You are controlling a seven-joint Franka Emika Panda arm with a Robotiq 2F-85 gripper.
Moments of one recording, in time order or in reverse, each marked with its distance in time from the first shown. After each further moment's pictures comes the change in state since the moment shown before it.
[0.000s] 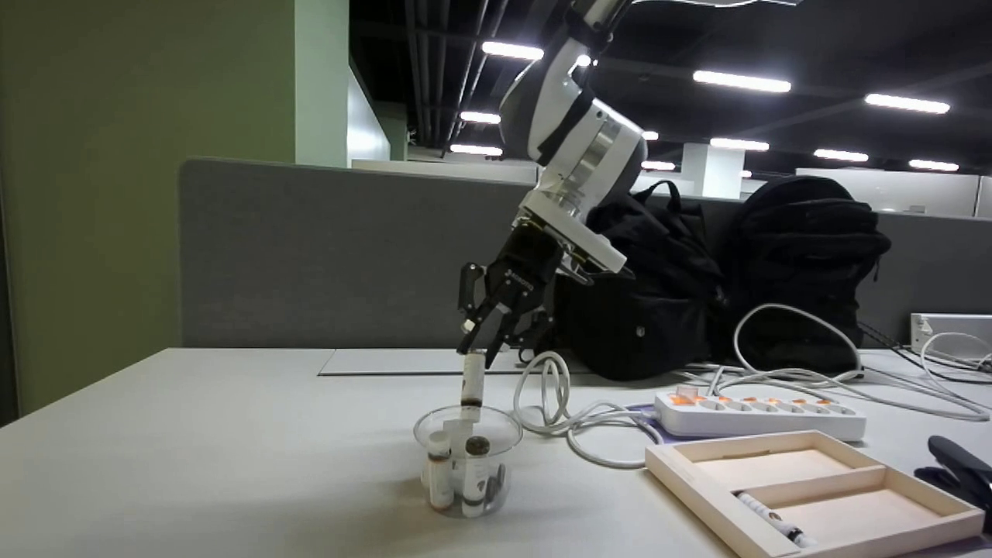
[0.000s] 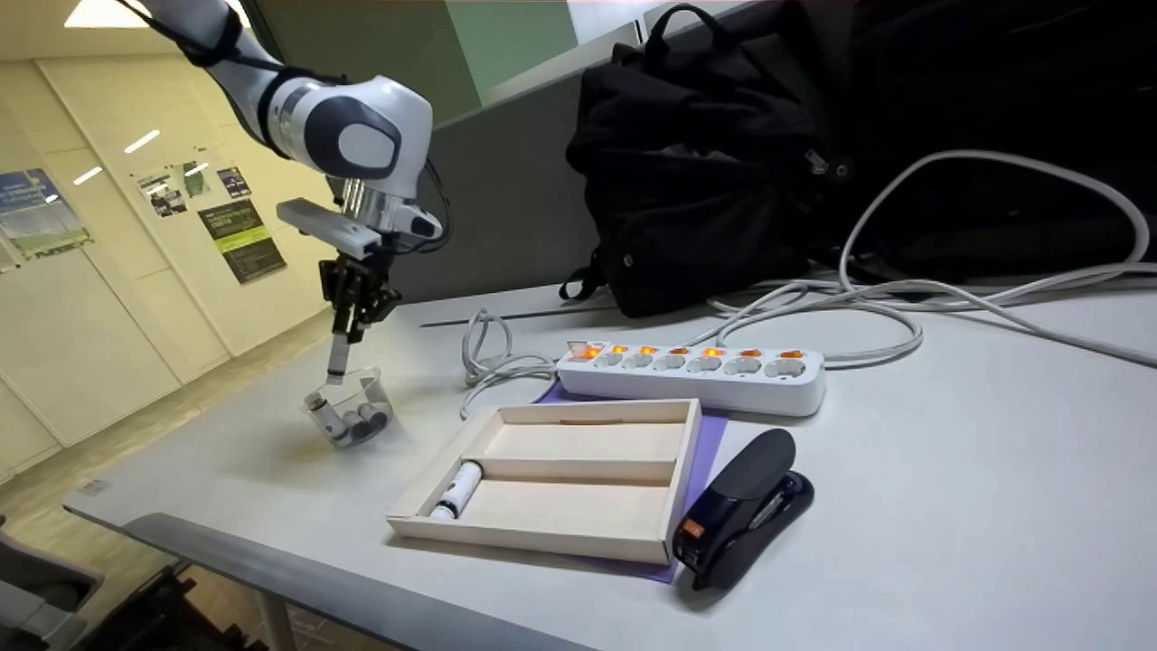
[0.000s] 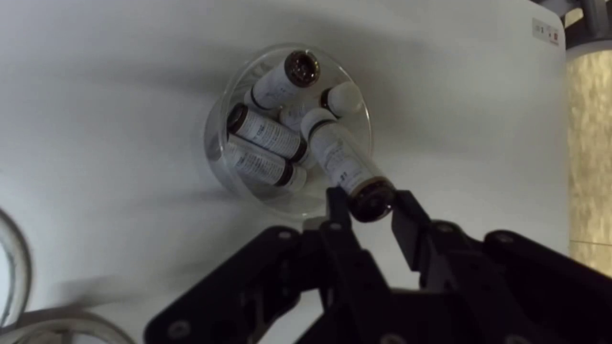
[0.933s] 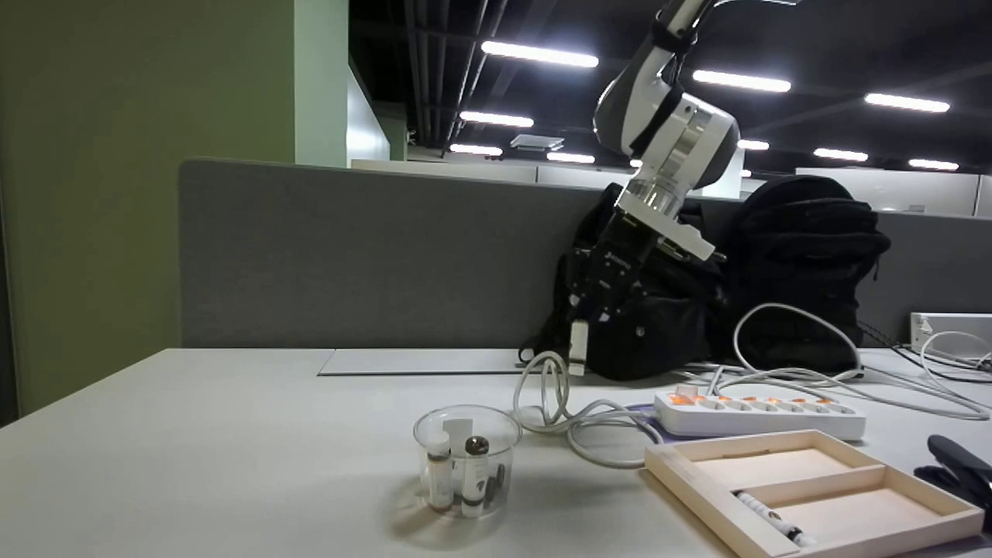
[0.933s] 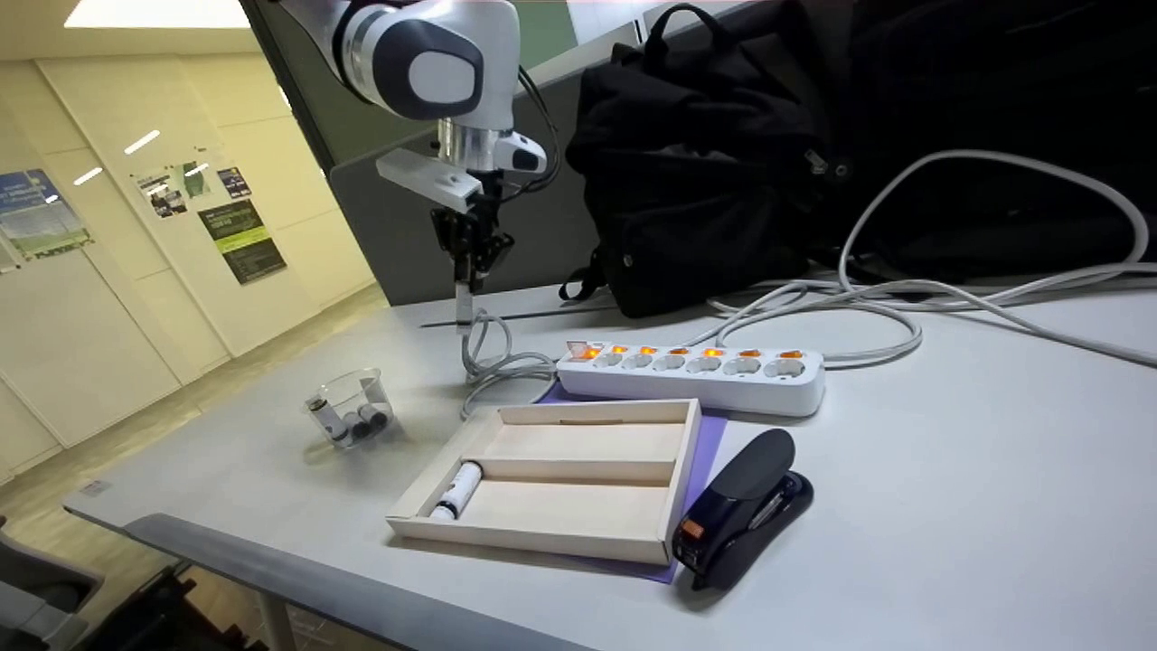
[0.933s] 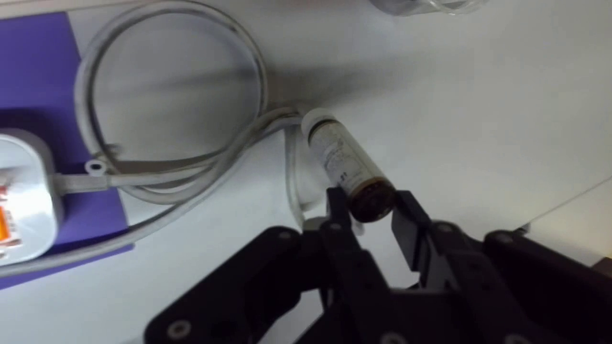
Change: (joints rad) arm -0.104 -0.077 -0.161 -0.044 0.013 0.154 -0.065
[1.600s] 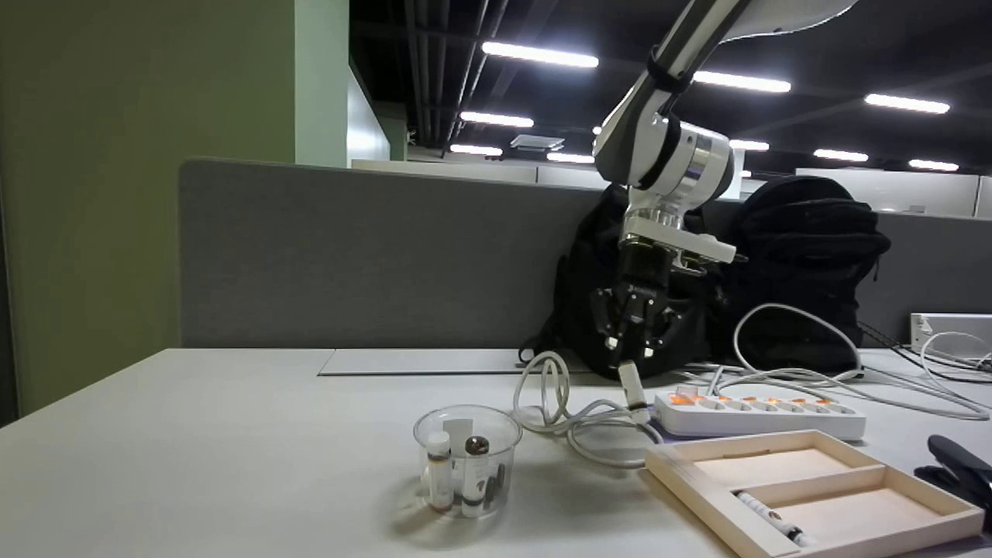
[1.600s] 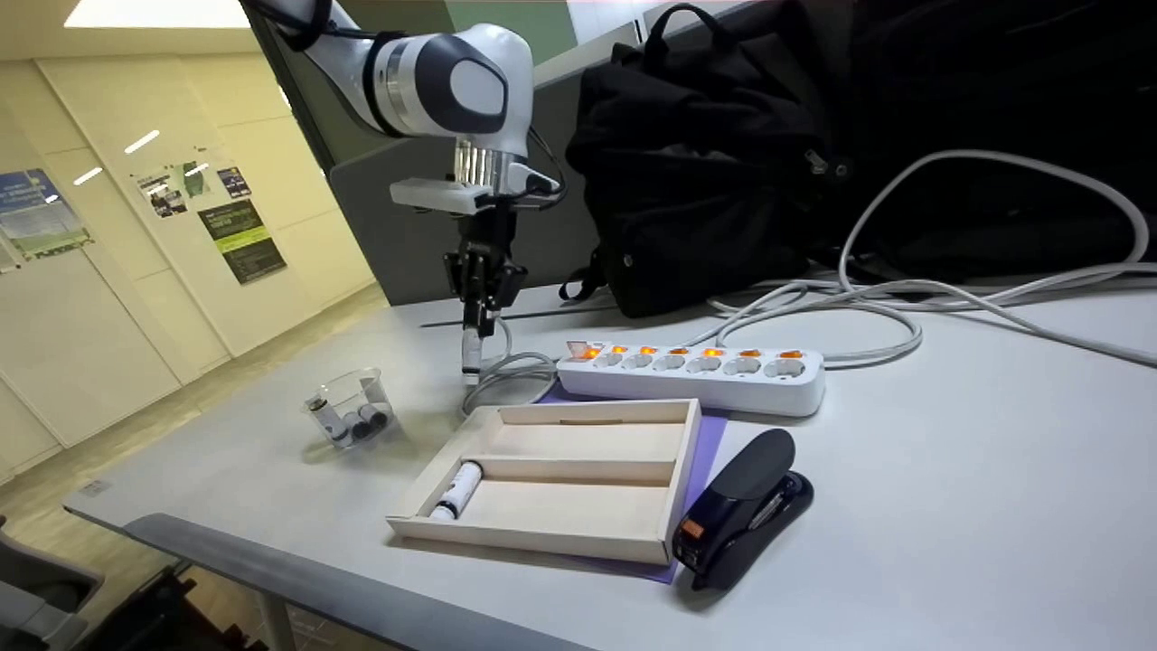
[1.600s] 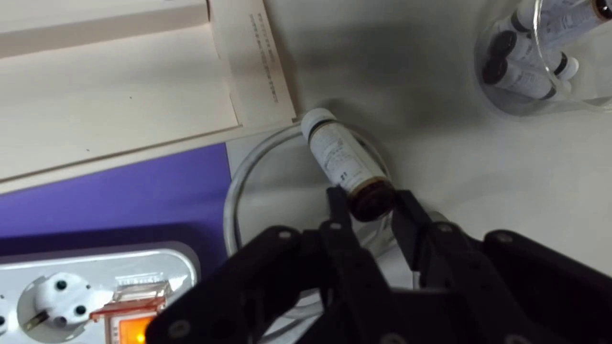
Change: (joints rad) arm 0.016 0.084 -0.046 0.070 -0.298 -0.237 0.225
